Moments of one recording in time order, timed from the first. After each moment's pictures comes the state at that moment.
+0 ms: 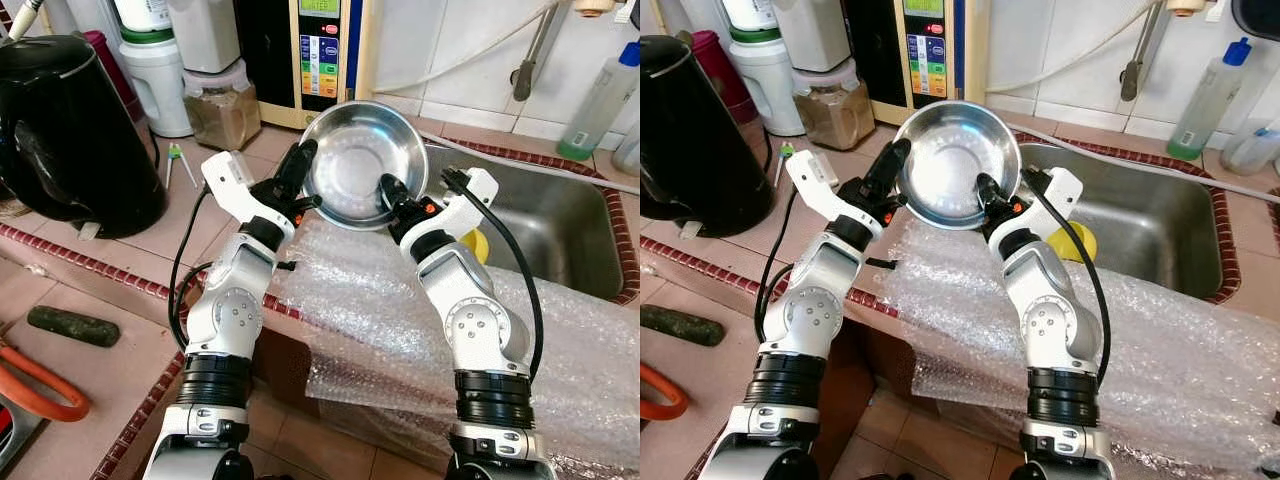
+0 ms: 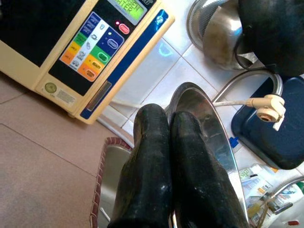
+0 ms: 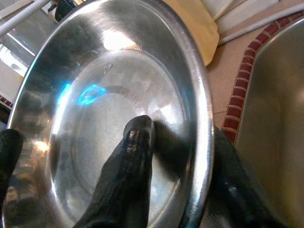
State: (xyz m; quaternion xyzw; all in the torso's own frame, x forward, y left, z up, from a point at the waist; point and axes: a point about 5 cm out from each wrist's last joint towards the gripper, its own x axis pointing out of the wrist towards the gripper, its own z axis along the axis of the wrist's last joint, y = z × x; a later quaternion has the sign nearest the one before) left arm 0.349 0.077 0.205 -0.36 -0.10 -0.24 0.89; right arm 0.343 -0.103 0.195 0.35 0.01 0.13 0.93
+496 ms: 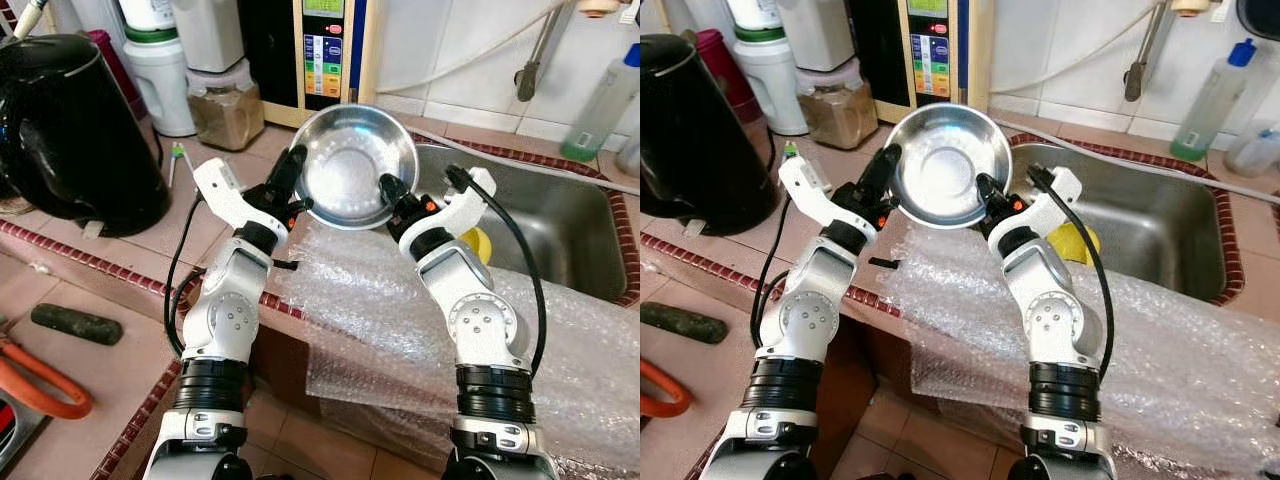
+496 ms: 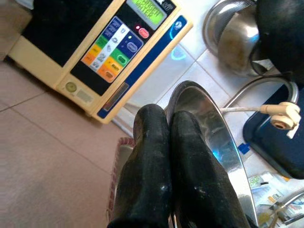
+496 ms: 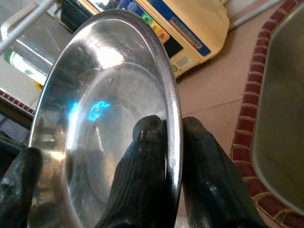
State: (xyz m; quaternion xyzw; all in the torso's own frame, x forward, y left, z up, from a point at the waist) left arm 0.349 0.084 0.198 -0.37 -0.09 -0.22 0.90; right arm 0.346 -0.103 0.193 0.40 0.03 0.14 0.91
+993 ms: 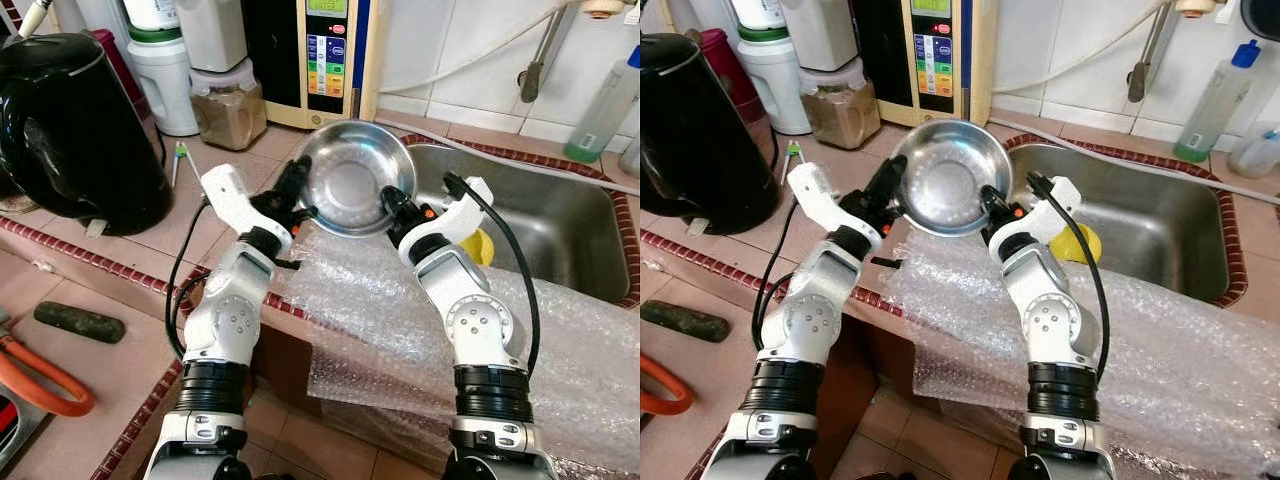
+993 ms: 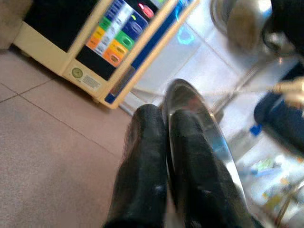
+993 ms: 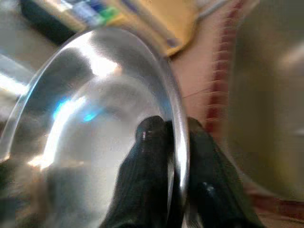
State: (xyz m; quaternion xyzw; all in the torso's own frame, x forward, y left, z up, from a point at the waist) left arm 0.346 0.074 0.191 -0.32 -0.06 -0.24 0.91; right arm 0.350 -0.119 0.179 0.40 0.05 0.05 0.92
